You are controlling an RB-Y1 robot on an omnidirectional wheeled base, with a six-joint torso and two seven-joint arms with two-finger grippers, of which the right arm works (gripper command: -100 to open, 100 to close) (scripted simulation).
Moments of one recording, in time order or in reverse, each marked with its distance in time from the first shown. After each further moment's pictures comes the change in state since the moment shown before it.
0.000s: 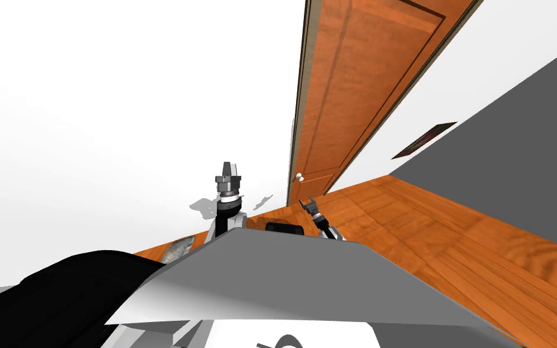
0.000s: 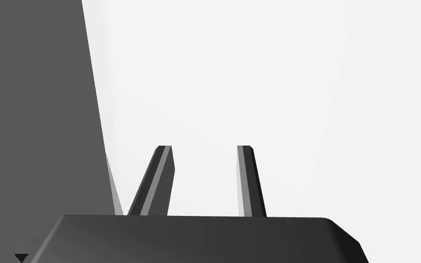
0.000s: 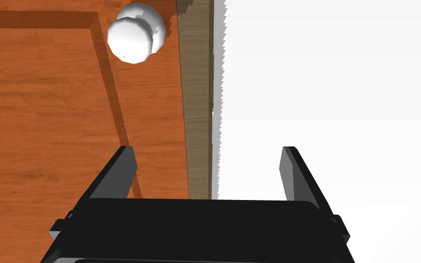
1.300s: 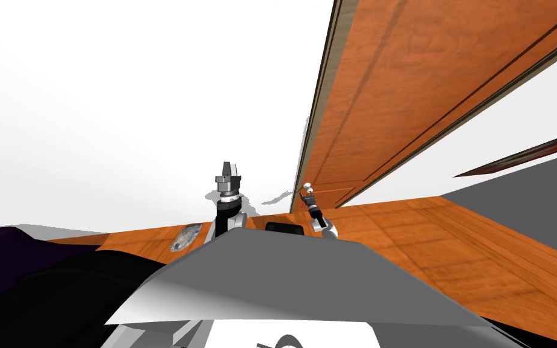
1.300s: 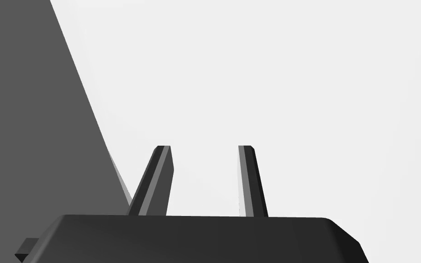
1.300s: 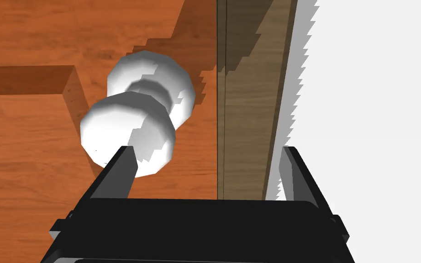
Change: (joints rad) arm -0.227 0.097 -0.117 0.251 -0.164 0.077 0.181
